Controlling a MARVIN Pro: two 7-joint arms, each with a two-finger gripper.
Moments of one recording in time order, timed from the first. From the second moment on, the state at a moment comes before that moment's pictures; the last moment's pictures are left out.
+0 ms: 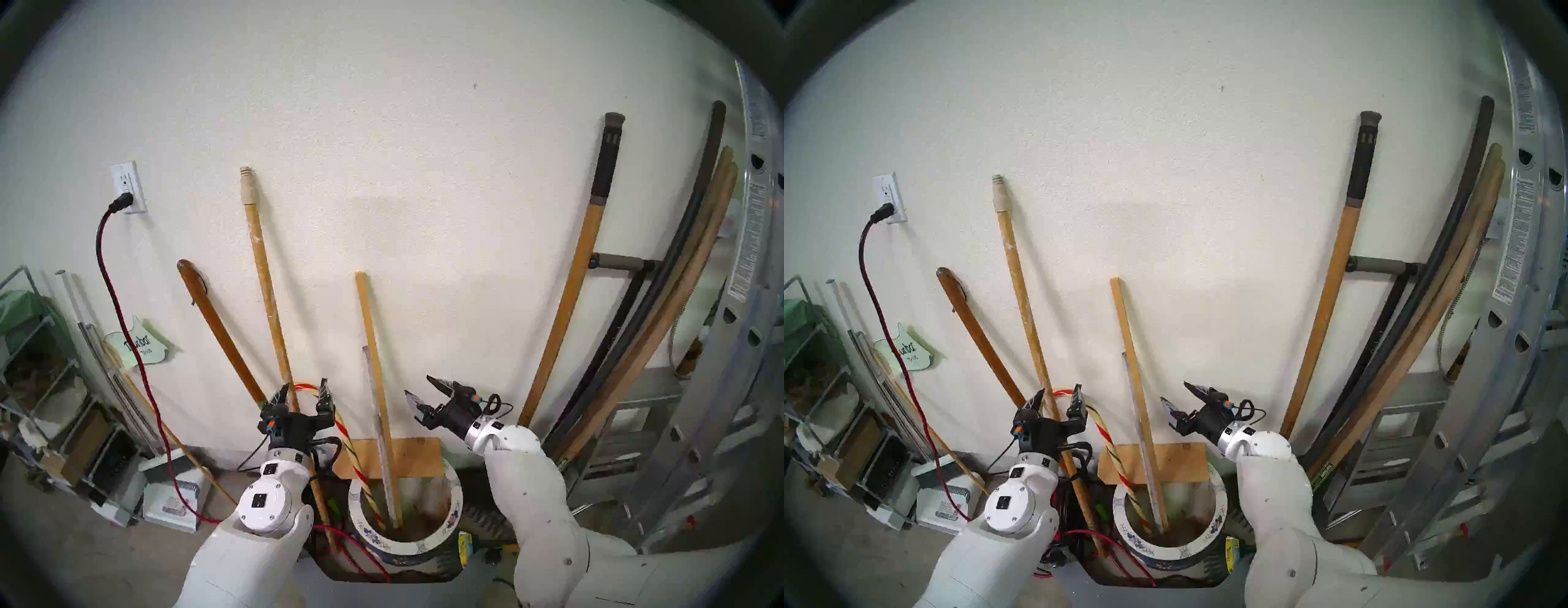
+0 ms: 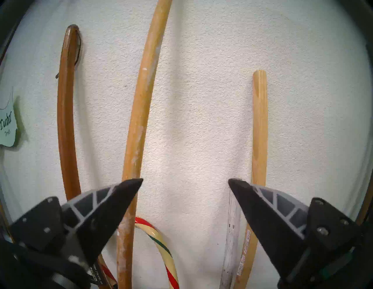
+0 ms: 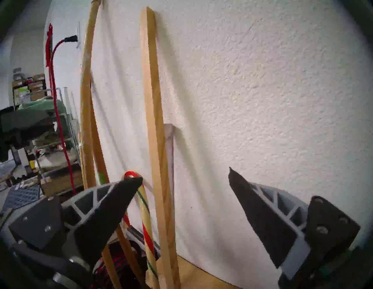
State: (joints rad) left arm 1.78 -1.34 -1.32 -1.56 -0.39 -0.35 0.22; right arm -1.13 -1.66 2.01 -0.59 -0.29 -0.44 0.96
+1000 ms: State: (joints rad) left arm 1.78 -1.34 -1.32 -1.56 -0.39 -0.35 0.22; right arm -0.91 -1.63 1.90 -0.21 -0.48 -0.58 0.71
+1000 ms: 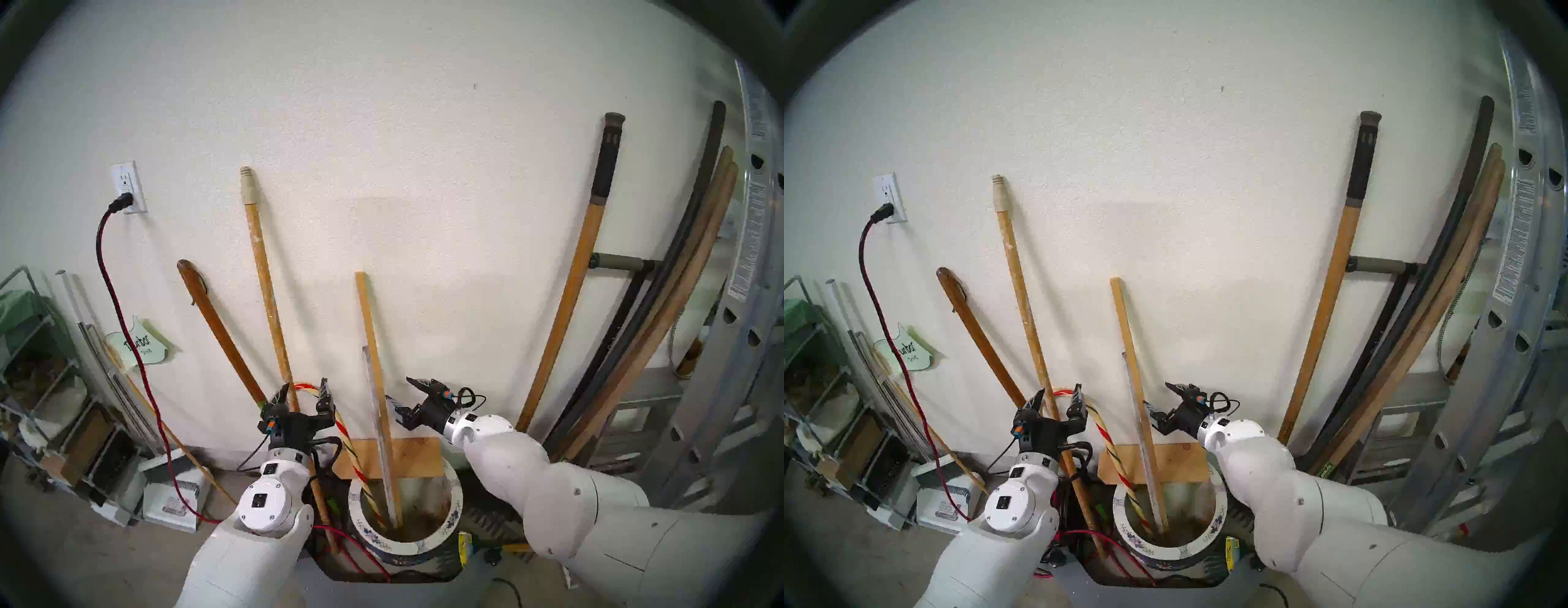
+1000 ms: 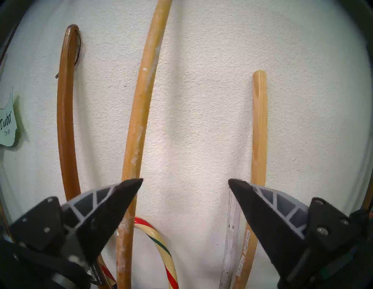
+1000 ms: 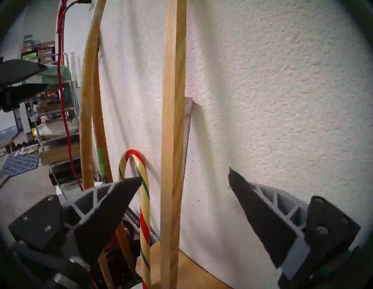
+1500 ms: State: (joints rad) left arm 1.78 -1.34 -1.33 -1.56 -0.39 -0.35 0.22; right arm -0.85 -1.66 1.86 -0.15 -0.54 -0.51 0.61
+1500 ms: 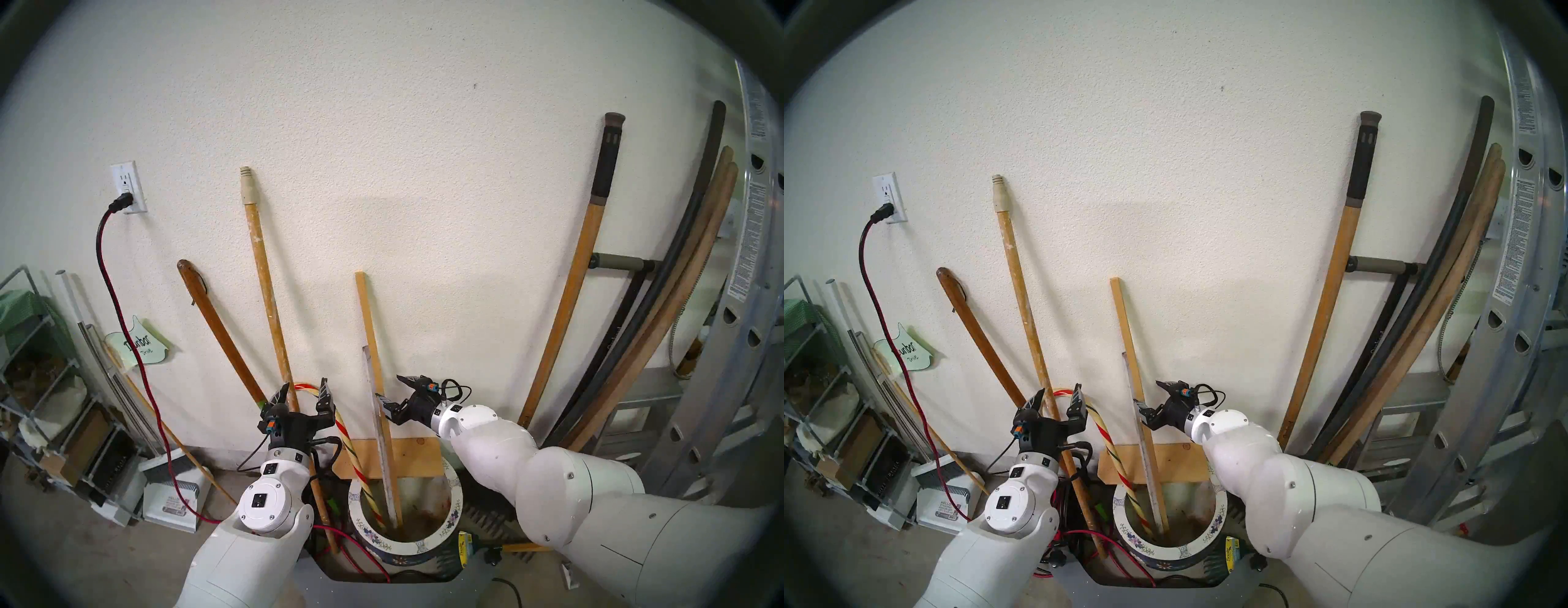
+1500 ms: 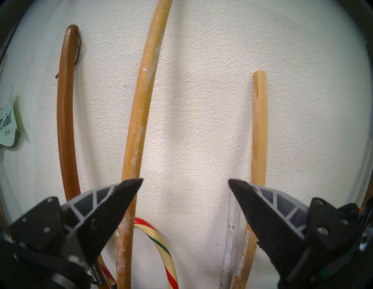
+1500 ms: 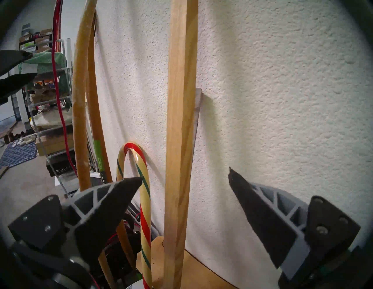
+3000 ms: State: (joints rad) left arm 1.78 -1.34 -1.33 -1.56 -0.39 -0.35 0.21; right arm -0.80 -1.69 1.84 -0.12 -0.65 -0.37 0.49
